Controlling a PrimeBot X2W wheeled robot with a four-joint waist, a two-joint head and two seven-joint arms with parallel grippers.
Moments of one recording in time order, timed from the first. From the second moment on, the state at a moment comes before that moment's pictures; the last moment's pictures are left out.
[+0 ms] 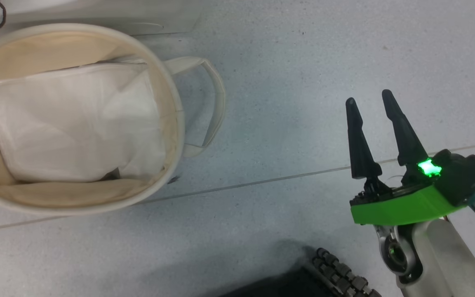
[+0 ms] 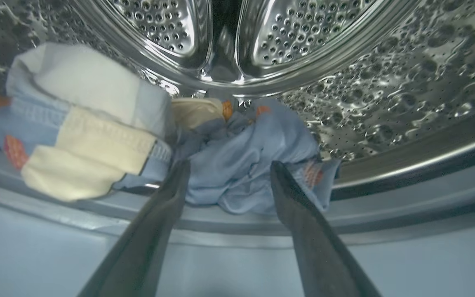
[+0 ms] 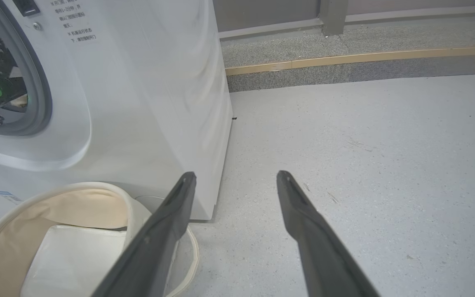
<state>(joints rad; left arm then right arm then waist) -1.57 0.32 -0.27 1.29 -0.53 -0.11 -0.15 -0.30 -0.17 0.28 -0.08 0.38 0.12 -0.24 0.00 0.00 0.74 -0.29</state>
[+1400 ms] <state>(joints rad) -1.47 0.28 -0.31 1.31 -0.54 -0.09 -0.25 -0.31 -0.16 0.30 -0.05 0.39 0.12 -0.24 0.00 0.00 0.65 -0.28</state>
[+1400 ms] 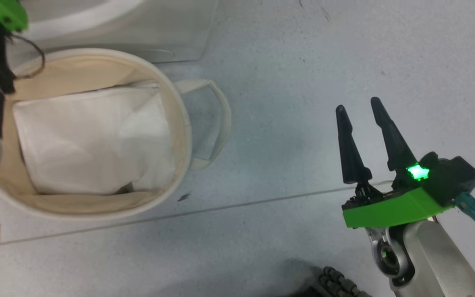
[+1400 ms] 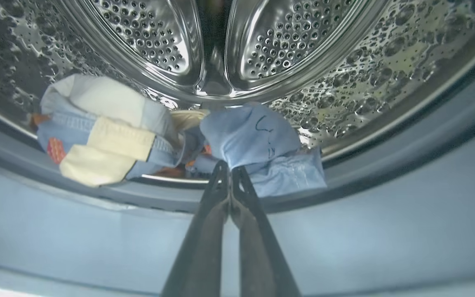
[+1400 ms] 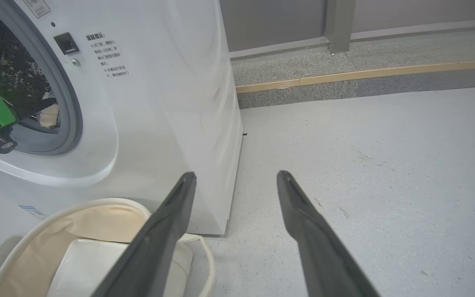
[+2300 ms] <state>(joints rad) -0.96 0.27 -0.30 0.82 -0.53 -0.12 -0.25 -0.30 -0.18 0.35 0.05 0.46 0.12 -0.25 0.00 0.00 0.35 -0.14</state>
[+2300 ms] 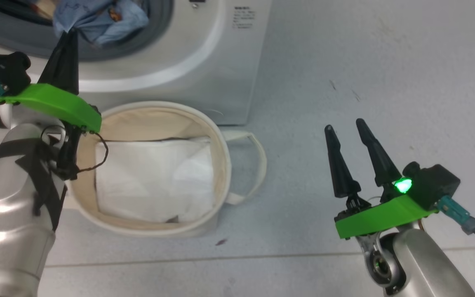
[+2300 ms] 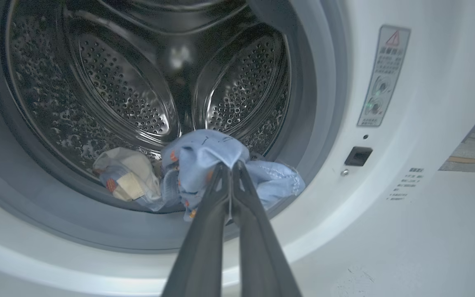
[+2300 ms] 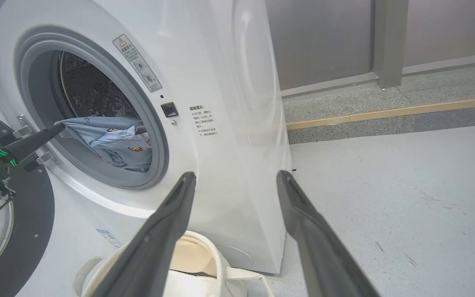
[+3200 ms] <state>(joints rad) -0.56 0.44 -0.28 0.03 -0.61 0.04 0.09 -0.26 -0.16 0.40 0.09 0.48 0.12 -0.25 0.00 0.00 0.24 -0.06</state>
